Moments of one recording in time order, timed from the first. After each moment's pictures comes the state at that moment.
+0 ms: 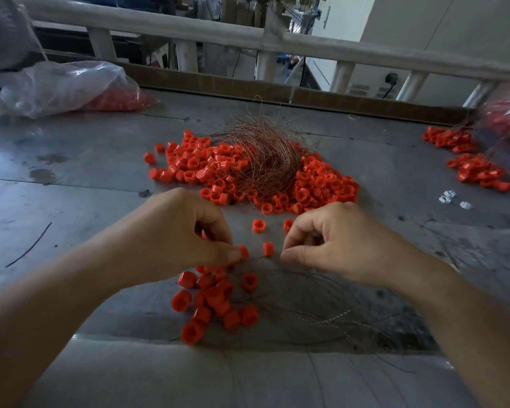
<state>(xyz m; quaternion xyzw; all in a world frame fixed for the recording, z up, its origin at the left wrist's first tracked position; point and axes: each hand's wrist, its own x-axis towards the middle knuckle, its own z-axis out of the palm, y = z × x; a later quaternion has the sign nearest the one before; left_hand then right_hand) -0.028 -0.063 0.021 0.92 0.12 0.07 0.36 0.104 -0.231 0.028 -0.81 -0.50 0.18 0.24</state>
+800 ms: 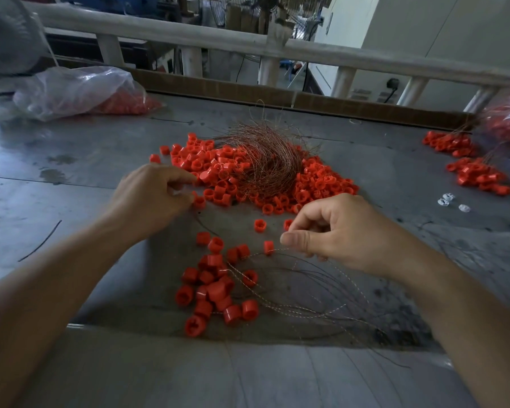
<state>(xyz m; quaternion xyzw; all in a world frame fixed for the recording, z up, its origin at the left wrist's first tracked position) -0.009 -0.020 0.001 0.90 0.30 0.22 0.22 0.108 -0.235 0.036 -0.81 -0.49 0.16 0.29</state>
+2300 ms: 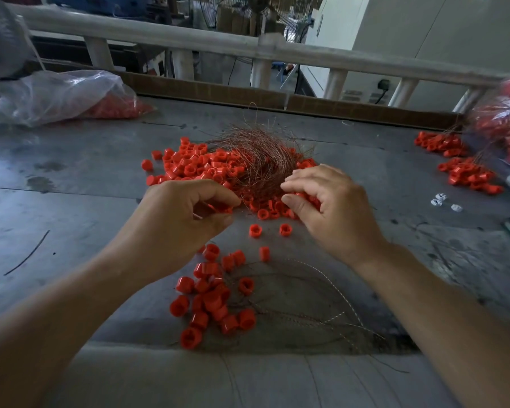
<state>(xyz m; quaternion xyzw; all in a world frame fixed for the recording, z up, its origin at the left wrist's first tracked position) -0.015 -0.063 0.013 0.89 0.10 0.26 0.36 0.127 -0.208 0.010 -0.76 -0.53 -0.20 0.33</state>
